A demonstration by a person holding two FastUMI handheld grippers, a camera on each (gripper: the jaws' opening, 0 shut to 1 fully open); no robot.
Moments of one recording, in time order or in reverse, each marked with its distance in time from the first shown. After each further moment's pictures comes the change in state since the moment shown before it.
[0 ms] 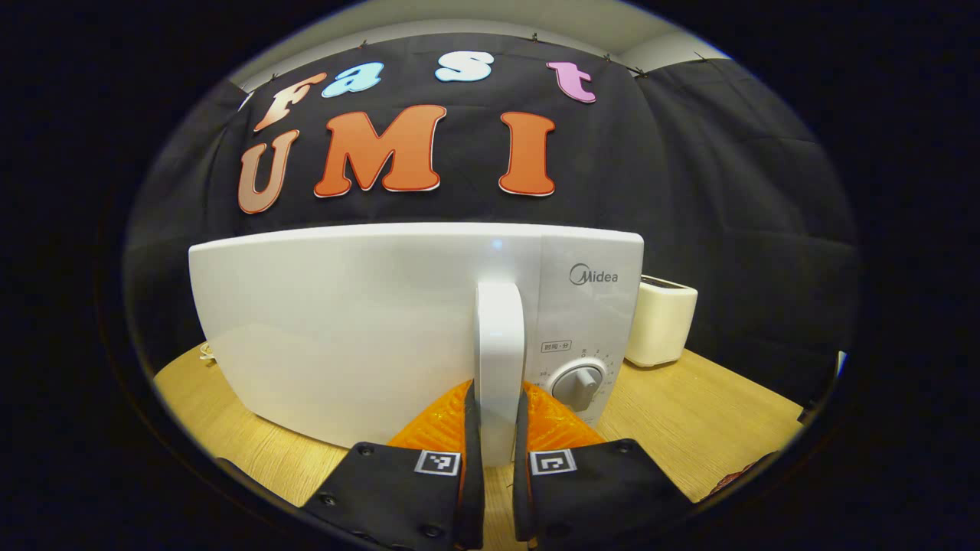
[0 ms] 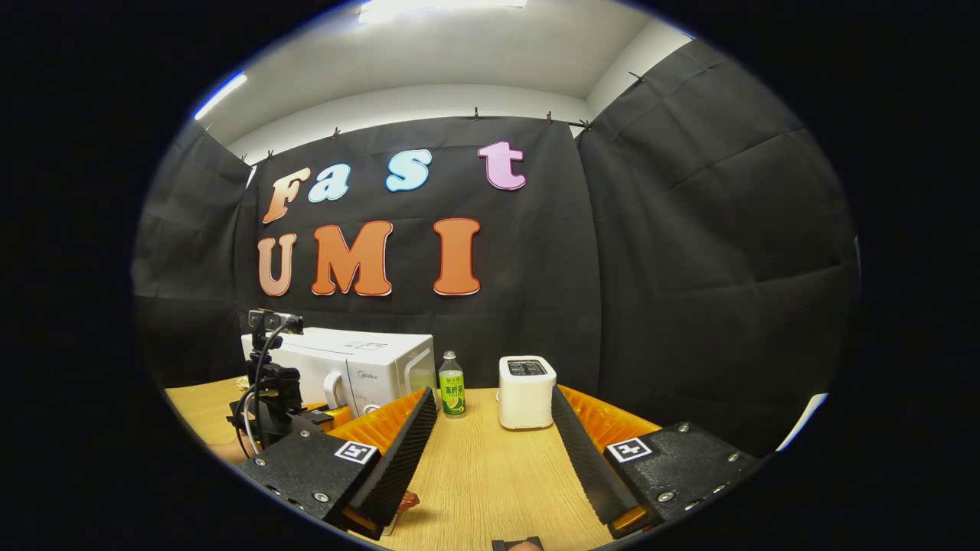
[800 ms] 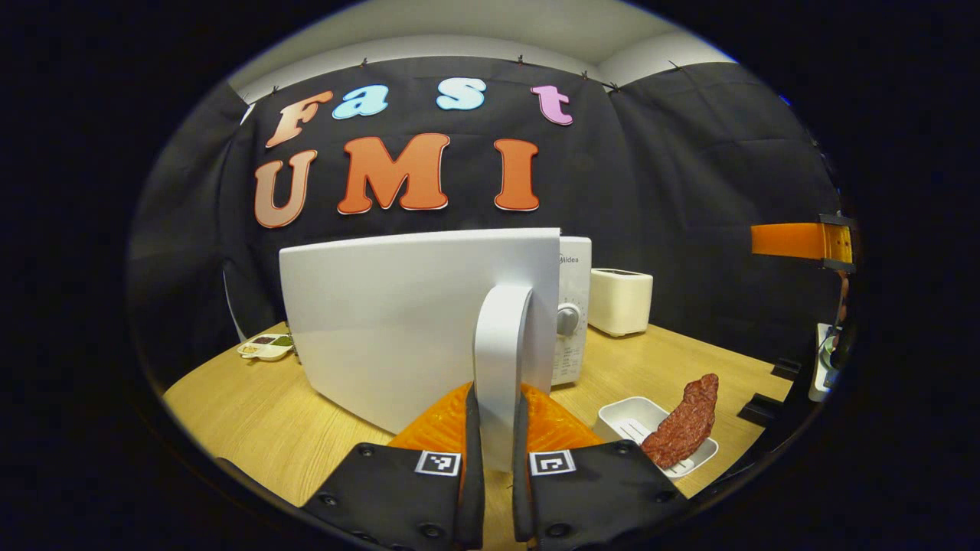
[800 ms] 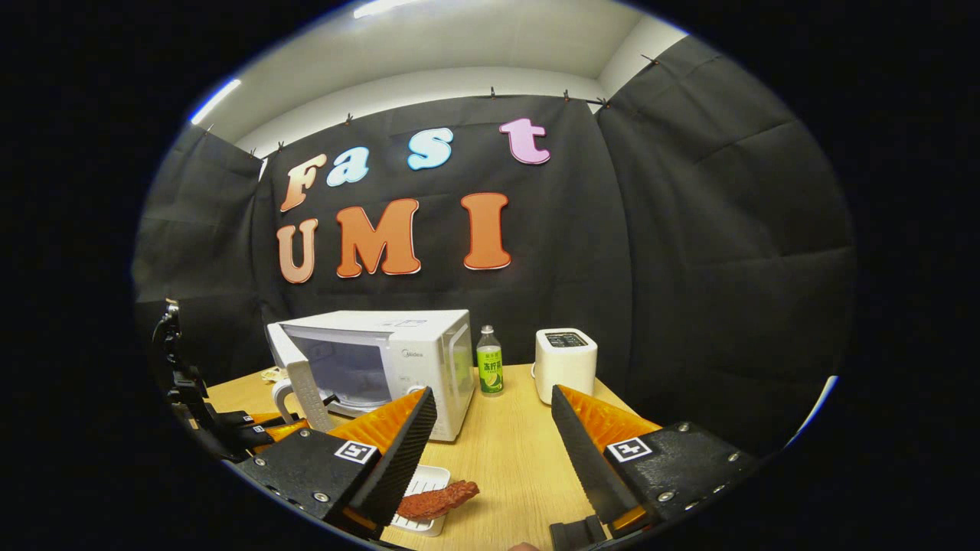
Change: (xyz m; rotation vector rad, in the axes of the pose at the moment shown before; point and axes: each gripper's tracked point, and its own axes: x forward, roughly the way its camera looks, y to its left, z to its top) left arm -0.159 0.056 -0.022 0.056 -0.078 -0.053; right arm -0.011 0.071 -0.030 0.024 0.095 0.087
